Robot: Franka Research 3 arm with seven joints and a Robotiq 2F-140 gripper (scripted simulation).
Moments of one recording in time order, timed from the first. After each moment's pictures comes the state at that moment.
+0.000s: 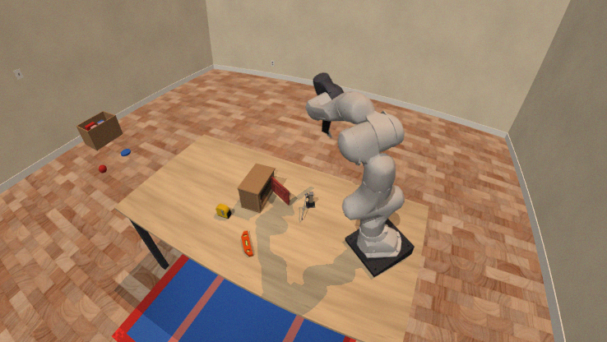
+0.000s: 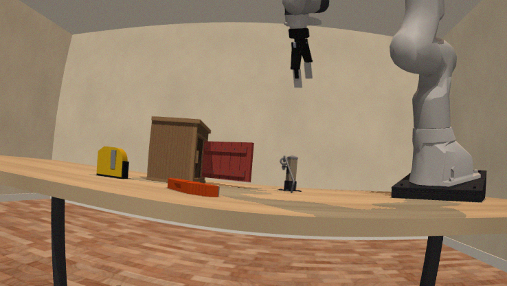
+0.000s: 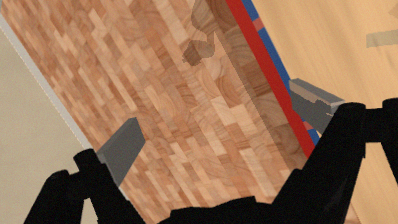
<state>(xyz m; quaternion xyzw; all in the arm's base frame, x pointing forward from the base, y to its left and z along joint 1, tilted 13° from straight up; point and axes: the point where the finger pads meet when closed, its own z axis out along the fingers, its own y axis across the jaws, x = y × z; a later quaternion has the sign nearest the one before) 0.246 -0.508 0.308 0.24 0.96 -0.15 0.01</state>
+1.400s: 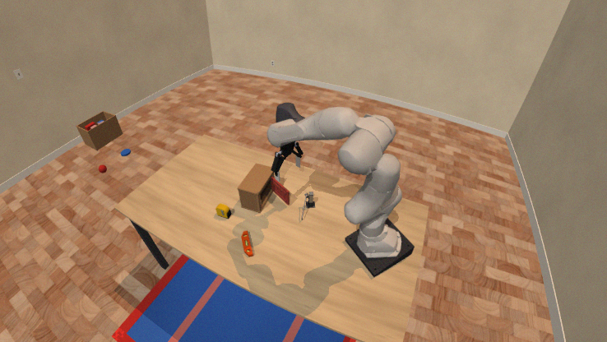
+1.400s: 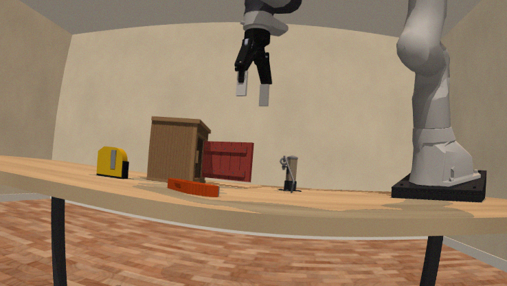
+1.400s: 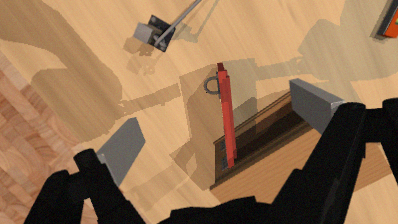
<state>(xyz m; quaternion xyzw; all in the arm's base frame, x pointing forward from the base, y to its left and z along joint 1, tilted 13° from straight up) 0.452 -0.202 0.240 0.23 0.97 0.08 0.05</state>
